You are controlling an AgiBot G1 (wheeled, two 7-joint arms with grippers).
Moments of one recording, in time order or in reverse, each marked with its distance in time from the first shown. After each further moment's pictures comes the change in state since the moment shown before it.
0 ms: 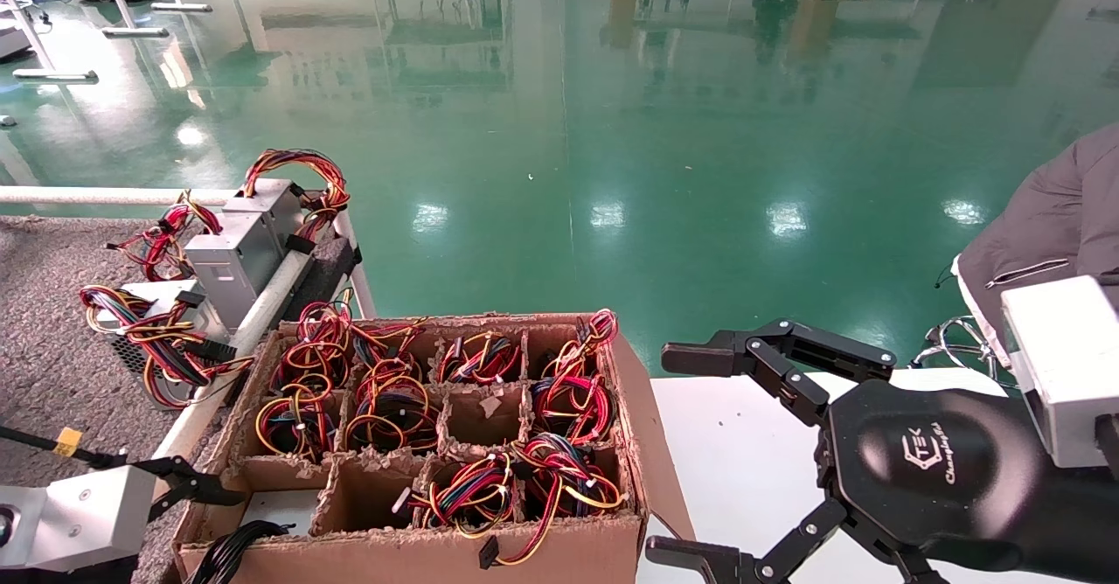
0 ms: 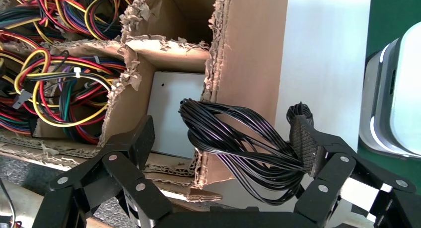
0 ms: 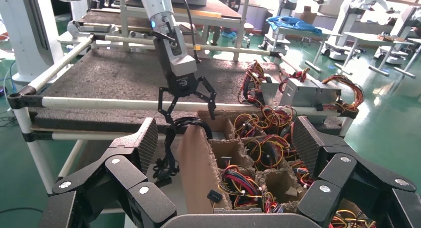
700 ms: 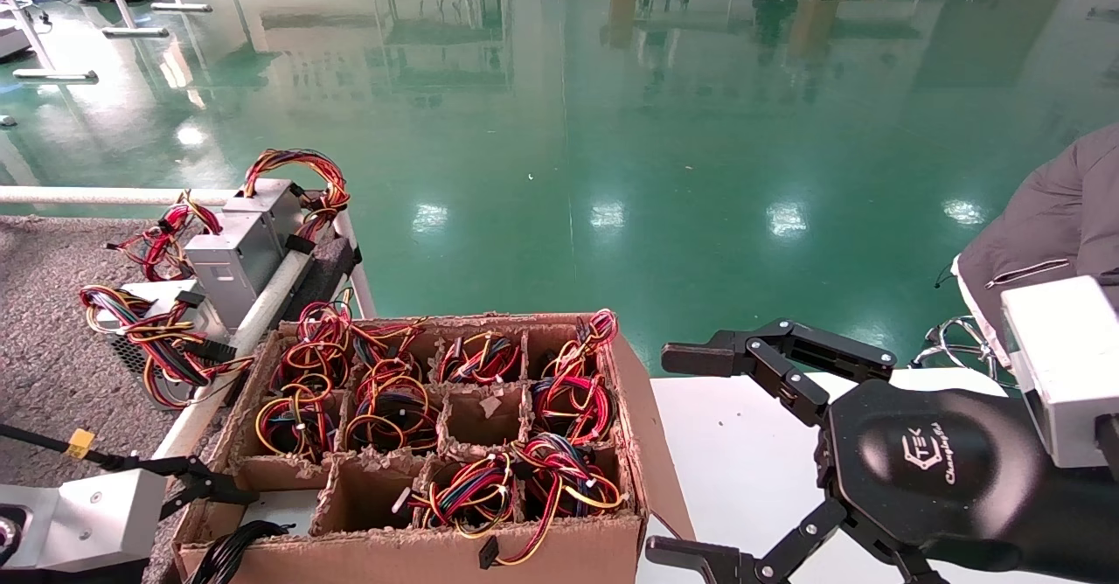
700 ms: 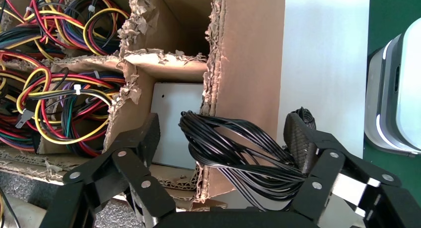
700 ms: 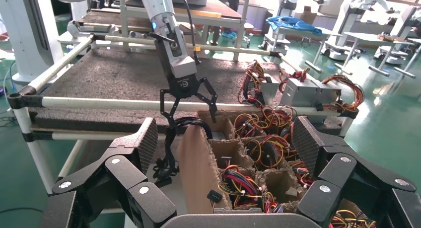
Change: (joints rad) left arm 0.005 0.008 -0.003 -0.011 -0.004 -0.007 0.027; right arm 0.000 0.000 0.000 0.000 0.000 0.000 0.000
